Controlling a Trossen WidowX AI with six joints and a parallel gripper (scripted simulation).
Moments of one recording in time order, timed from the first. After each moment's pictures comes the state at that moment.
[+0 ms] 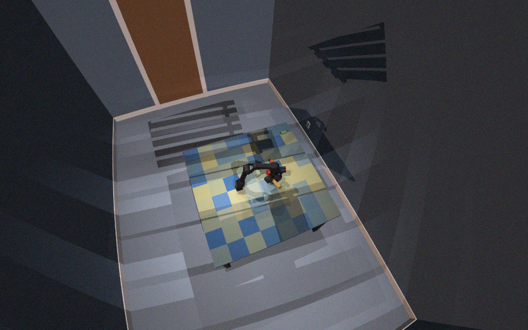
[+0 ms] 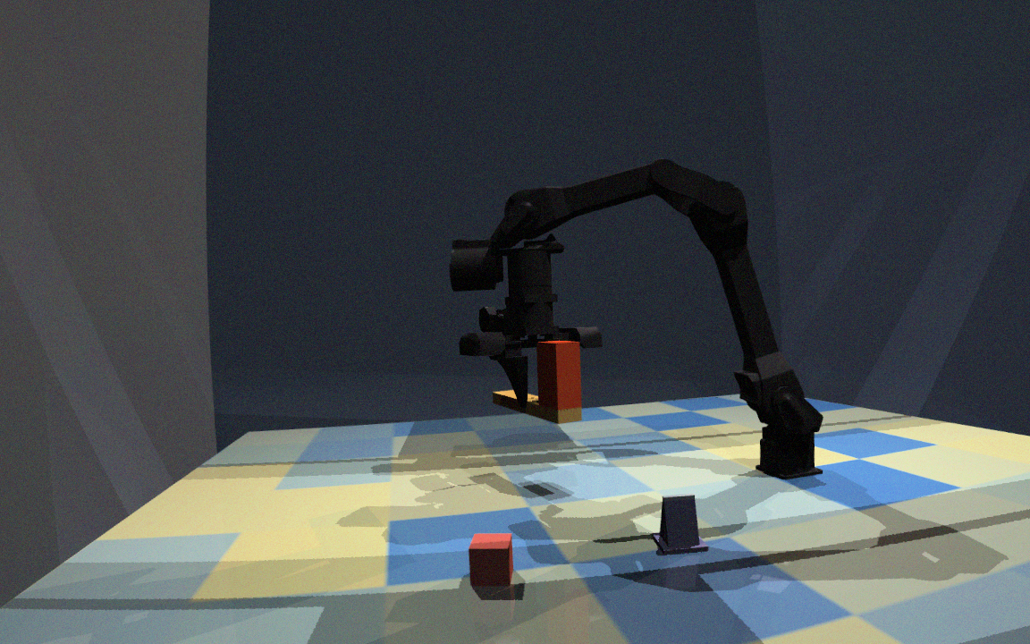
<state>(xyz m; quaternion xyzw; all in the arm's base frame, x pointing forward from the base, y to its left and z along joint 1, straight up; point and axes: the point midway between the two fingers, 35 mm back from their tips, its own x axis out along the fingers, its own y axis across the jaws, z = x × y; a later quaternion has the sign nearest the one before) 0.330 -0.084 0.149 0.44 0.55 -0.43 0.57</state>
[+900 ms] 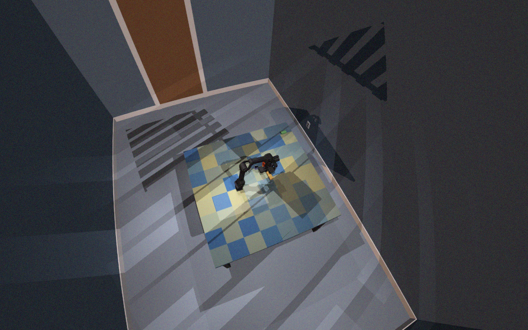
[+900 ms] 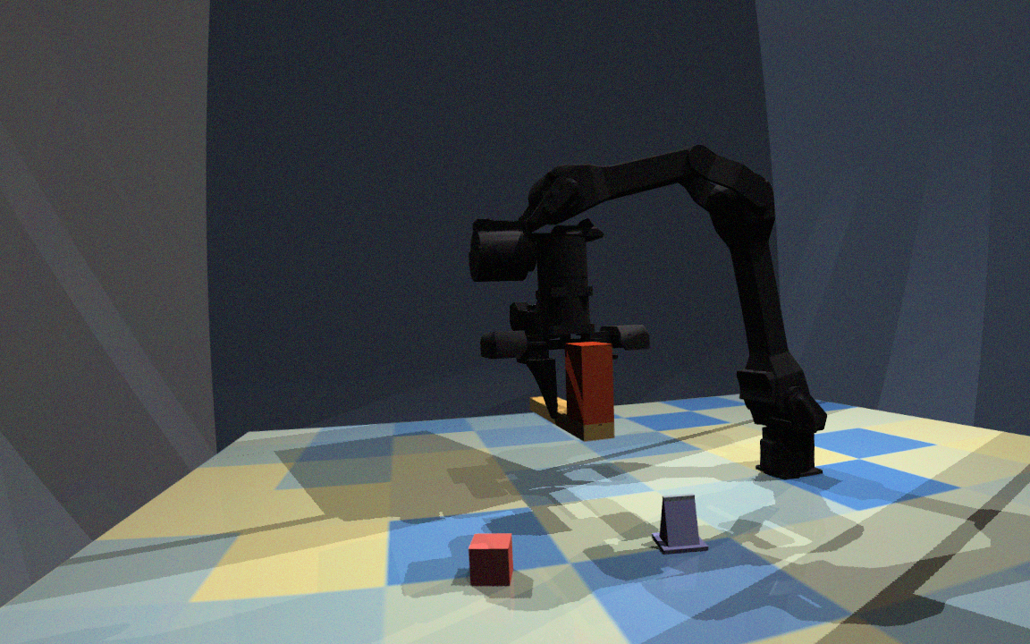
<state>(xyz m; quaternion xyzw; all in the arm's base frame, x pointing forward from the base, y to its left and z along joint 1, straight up) 0.317 0.022 0.150 0.49 0.51 -0.48 0.52</state>
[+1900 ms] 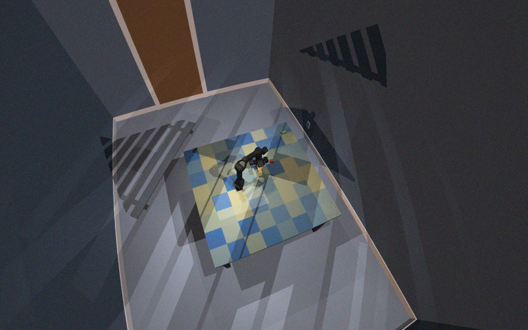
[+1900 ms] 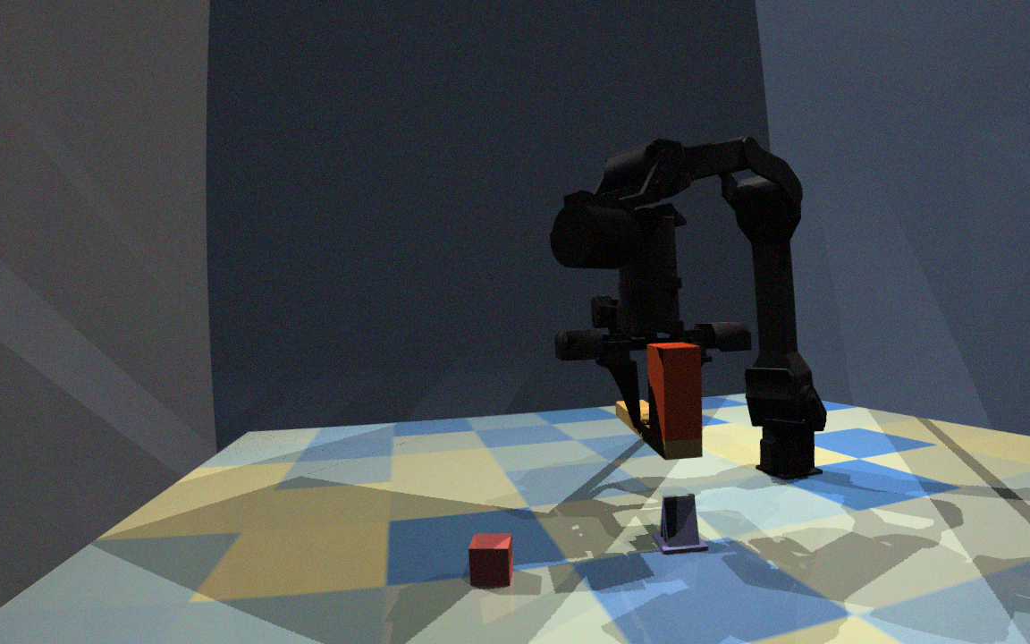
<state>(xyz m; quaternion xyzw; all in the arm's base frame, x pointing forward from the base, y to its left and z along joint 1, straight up) 0.259 0.121 0.149 0.55 0.46 -0.53 0.46</state>
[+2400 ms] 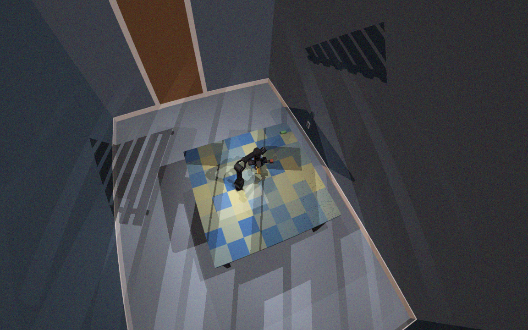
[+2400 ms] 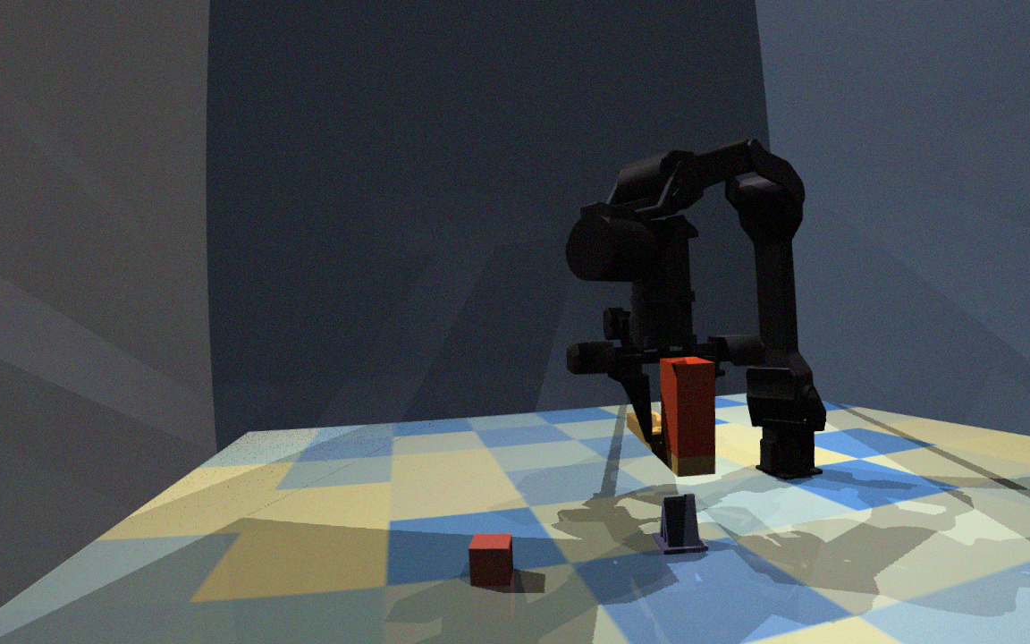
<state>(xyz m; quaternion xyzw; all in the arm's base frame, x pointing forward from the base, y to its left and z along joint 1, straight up) 0.250 0.130 0.135 0.55 0.45 -0.53 0.45</state>
